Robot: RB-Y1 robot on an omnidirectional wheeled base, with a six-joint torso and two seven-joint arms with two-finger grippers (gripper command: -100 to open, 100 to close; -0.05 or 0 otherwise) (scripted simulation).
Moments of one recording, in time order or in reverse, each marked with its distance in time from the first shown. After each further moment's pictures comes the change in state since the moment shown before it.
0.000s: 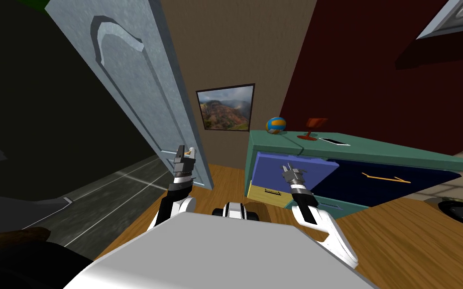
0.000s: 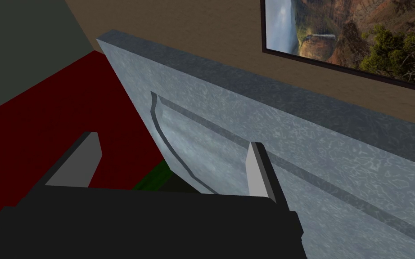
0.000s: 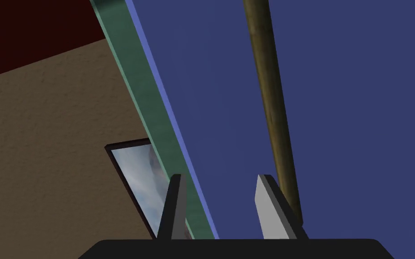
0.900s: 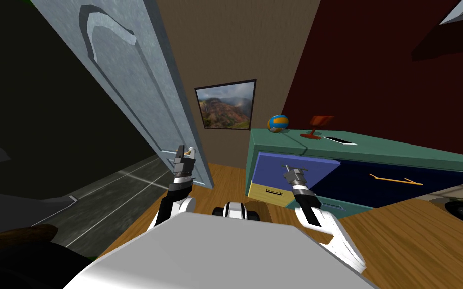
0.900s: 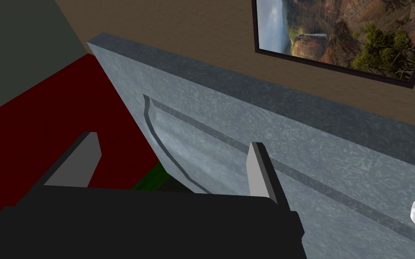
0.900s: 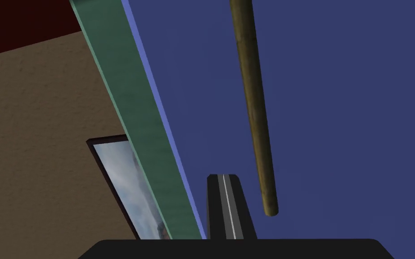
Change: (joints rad) left arm 0.000 0.000 0.000 0.000 0.000 0.000 0.000; right arm 0.011 -0.039 -0.003 0.007 0.004 -0.017 0.017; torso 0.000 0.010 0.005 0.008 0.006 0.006
